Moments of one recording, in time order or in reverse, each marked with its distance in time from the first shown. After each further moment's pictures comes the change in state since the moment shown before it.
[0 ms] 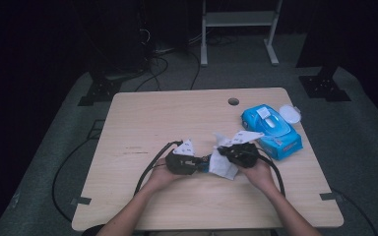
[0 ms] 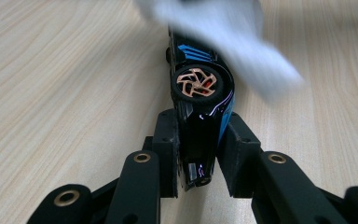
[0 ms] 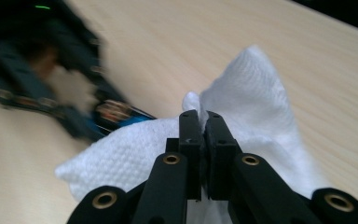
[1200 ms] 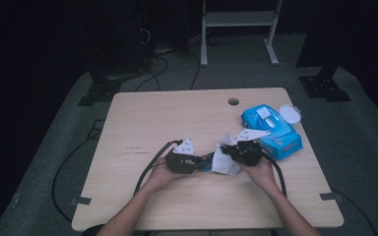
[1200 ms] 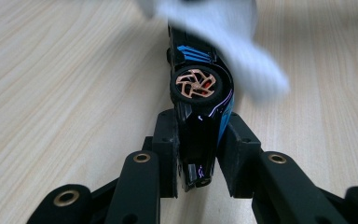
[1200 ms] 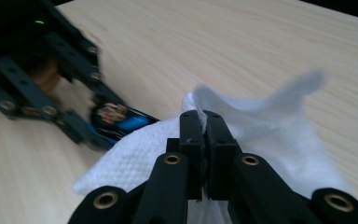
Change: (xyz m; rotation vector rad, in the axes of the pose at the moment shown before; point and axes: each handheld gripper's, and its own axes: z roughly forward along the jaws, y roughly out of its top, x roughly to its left) left arm 0.002 0.001 0.001 -0.003 0.010 0.006; right arm -0.006 -0.003 0.003 -0.021 0.039 0.080
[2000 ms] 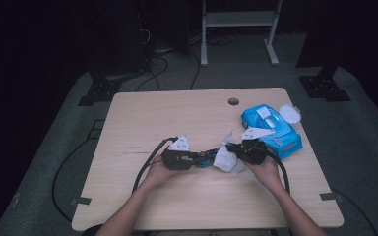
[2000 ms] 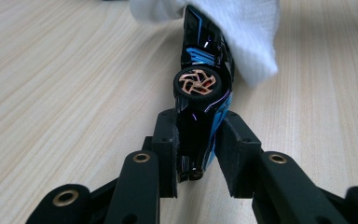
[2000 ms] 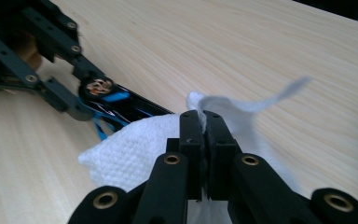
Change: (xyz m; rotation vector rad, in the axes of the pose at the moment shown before) left arm 0.011 -0.004 -0.009 -0.025 0.036 -0.014; right arm -0.013 -0.003 -0.010 0.018 -0.048 0.000
